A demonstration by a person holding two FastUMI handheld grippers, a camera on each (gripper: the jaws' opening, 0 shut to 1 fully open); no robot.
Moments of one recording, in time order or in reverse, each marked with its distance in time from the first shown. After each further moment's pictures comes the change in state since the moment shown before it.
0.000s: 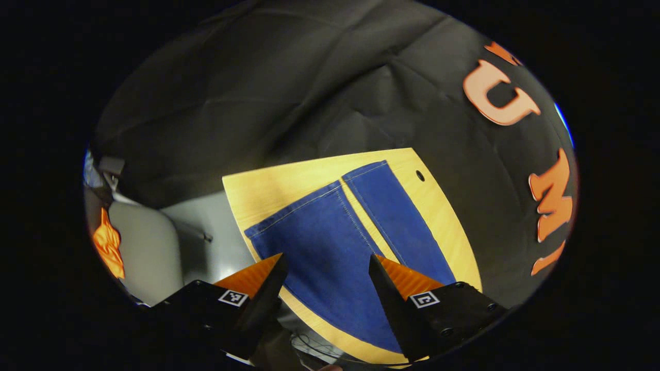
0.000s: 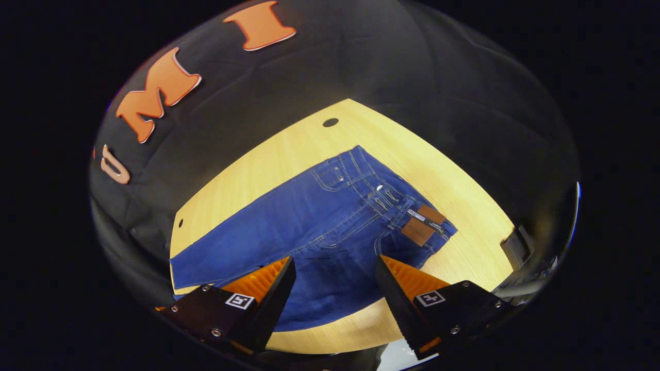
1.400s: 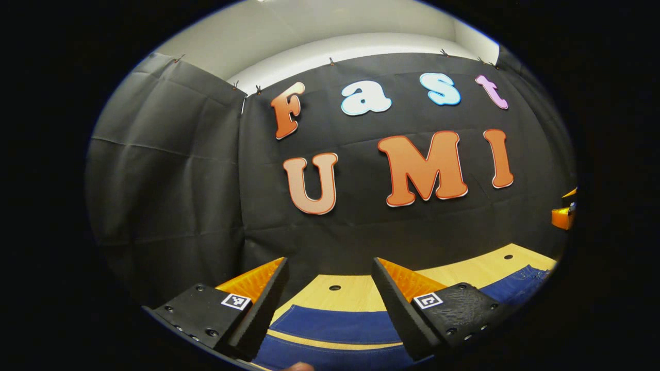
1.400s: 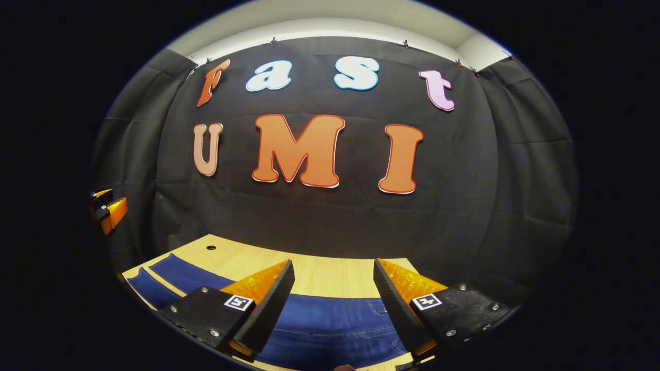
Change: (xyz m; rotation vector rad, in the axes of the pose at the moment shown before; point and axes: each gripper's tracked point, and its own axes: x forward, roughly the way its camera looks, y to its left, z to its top) left arm -0.205 -0.301 -0.014 0.909 -0.897 -0.324; right arm -0.173 0.191 0.071 -0.591 -0.822 0.159
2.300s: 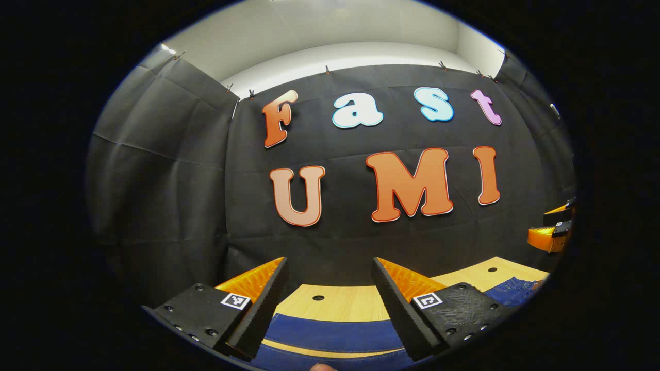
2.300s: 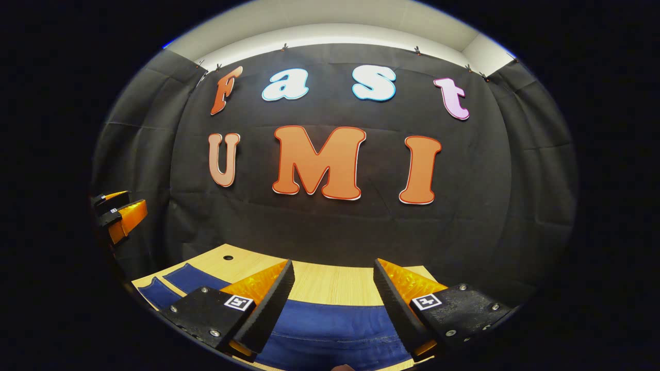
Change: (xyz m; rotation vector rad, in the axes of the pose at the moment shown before) left arm 0.005 -0.019 0.039 -0.039 -0.085 -0.091; right arm -0.004 0.059 0.032 0.016 -0.060 0.070
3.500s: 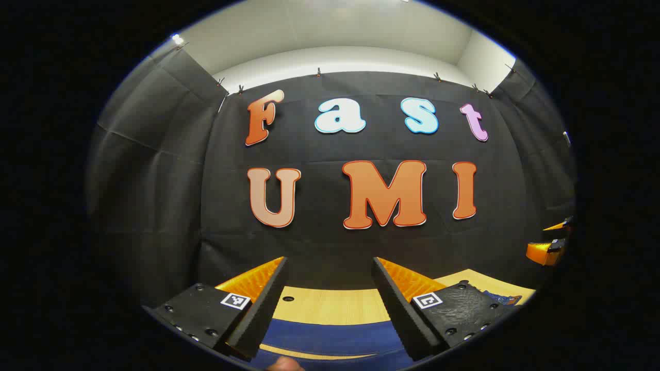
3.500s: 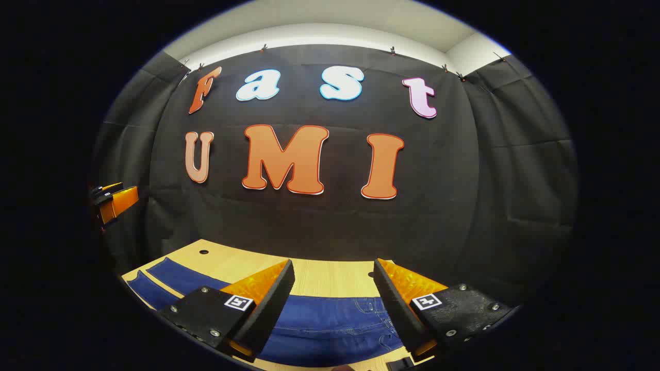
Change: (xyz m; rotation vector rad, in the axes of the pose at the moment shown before) left arm -0.004 -0.041 0.026 -0.086 -0.031 -0.095; right arm -0.038 -0.072 -0.007 -0.007 0.005 -0.145
